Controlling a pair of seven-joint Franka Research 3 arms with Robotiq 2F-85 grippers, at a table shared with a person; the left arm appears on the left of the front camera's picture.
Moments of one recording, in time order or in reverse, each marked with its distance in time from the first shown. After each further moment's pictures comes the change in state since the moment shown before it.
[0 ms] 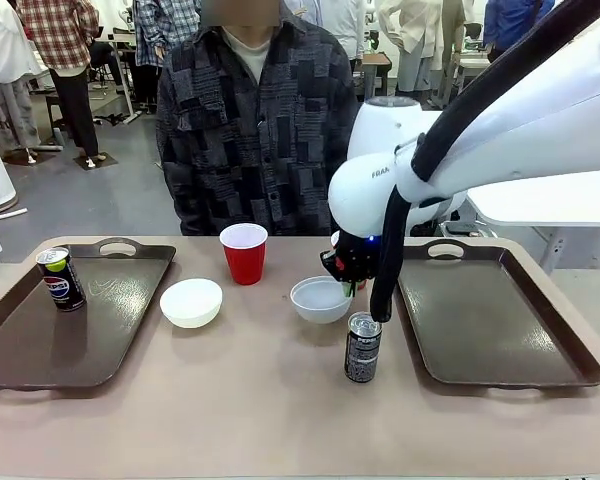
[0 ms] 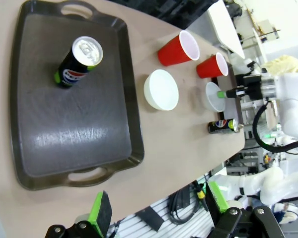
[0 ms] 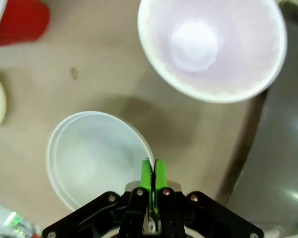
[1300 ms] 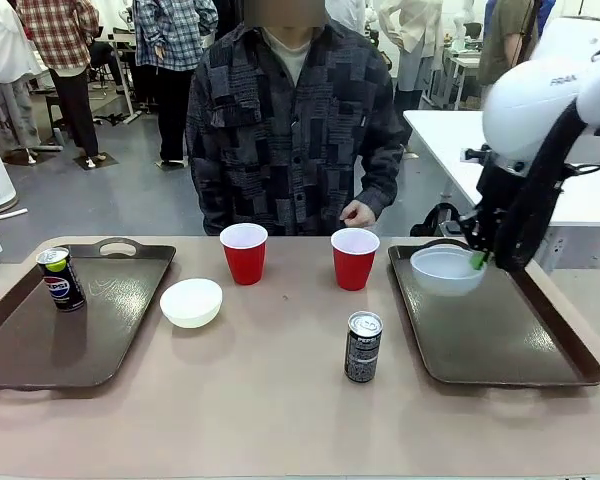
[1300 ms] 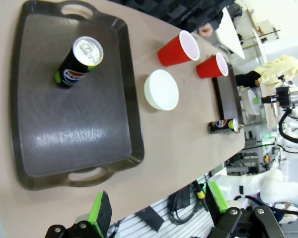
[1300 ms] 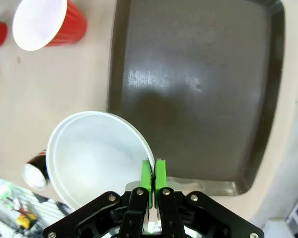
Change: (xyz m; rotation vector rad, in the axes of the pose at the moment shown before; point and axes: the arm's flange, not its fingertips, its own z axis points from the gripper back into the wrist) left arm 0.000 0.000 0.000 0.001 -0.001 0.000; right arm -0.058 -0.197 0.096 0.009 0.010 -0.082
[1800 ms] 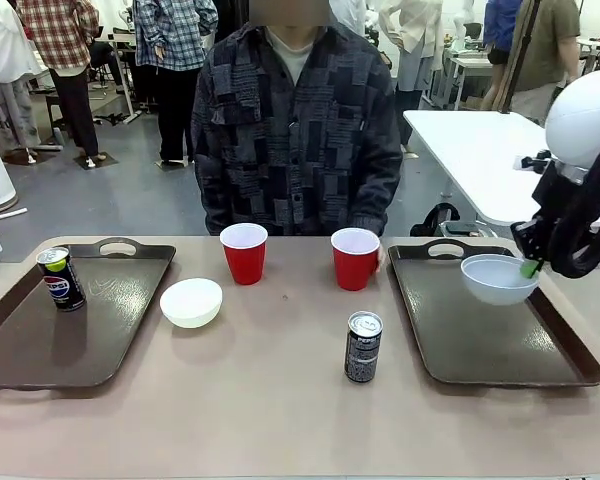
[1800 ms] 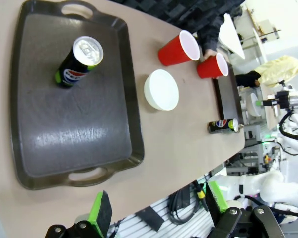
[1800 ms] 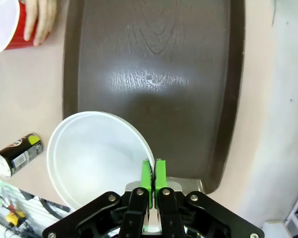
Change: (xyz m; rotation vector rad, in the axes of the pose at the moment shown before) left arm 0.000 0.000 0.000 0.000 0.000 0.000; right arm -0.017 -0.074 -0.001 0.002 -0.015 -0.012
